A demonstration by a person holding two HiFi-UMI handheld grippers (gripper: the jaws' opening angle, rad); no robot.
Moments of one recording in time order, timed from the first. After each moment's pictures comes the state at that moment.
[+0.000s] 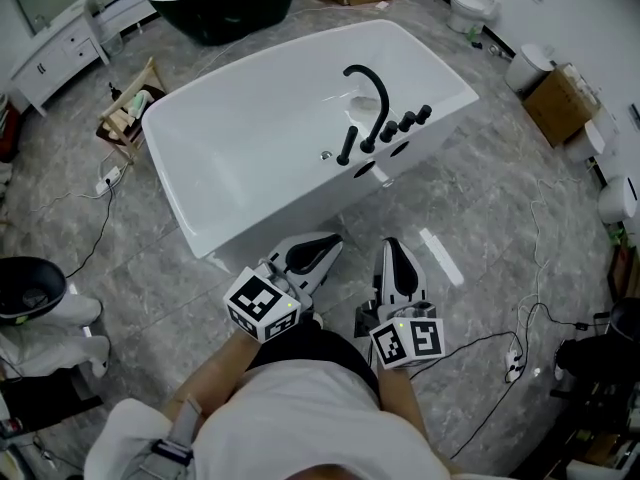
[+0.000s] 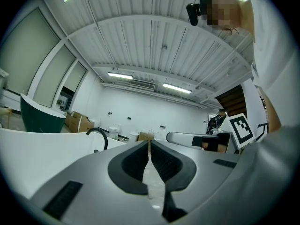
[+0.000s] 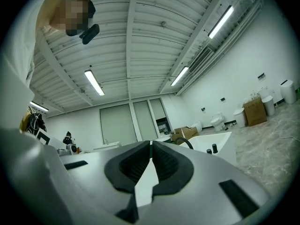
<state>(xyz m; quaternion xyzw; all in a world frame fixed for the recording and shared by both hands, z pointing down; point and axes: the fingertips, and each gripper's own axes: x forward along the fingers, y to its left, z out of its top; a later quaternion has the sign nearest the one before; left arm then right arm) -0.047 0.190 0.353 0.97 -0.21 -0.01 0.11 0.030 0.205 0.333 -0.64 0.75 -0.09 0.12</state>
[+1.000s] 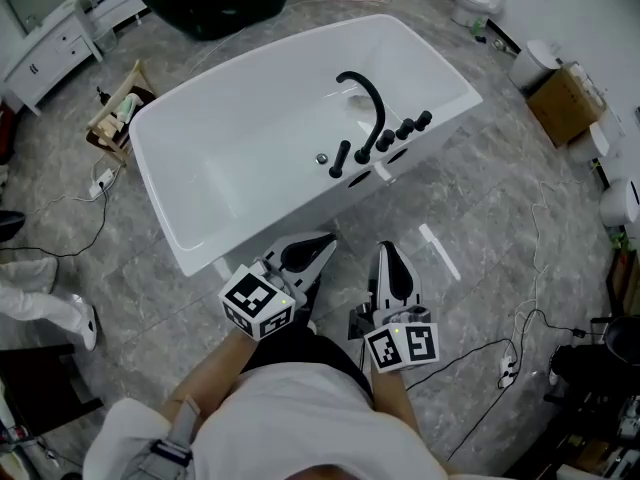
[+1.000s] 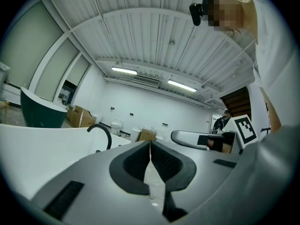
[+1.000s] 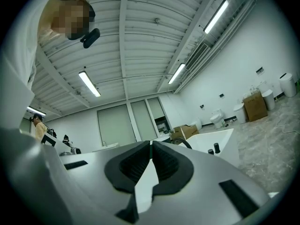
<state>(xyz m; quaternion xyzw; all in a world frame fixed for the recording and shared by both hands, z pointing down) -0.016 0.113 0.367 0.97 -0.21 0.01 0.14 0.061 0.136 0.342 -0.64 0.75 -0.11 0.13</state>
